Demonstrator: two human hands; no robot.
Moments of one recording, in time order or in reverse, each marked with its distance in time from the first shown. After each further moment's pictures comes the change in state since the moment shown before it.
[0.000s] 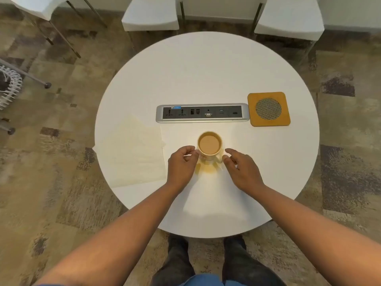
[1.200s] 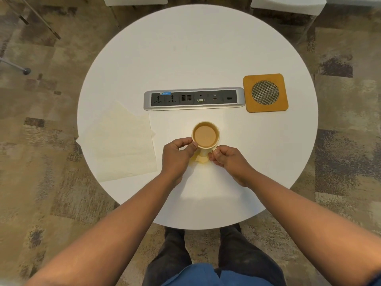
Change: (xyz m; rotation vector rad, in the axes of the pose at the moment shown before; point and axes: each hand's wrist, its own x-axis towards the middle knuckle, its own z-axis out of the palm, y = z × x) left_hand 0.013 -0.005 0.021 -0.267 -0.022 -0.220; right_hand 0.013 0.008 0.017 0.744 -0.320 0.362
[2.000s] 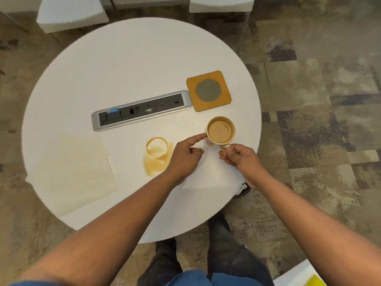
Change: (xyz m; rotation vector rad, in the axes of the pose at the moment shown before) left_hand -0.035 0.016 0.129 0.368 -0.510 0.175; right_hand -0.078 0.028 -0.126 0.245 0.341 -0.066
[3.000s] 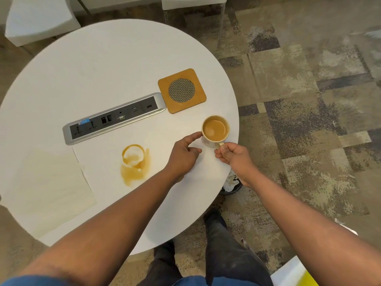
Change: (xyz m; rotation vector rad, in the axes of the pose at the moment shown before) left_hand 0.042 0.004 0.069 0.091 -0.053 -0.026; right_hand 0.018 0.027 -0.055 0.011 0.110 0.029
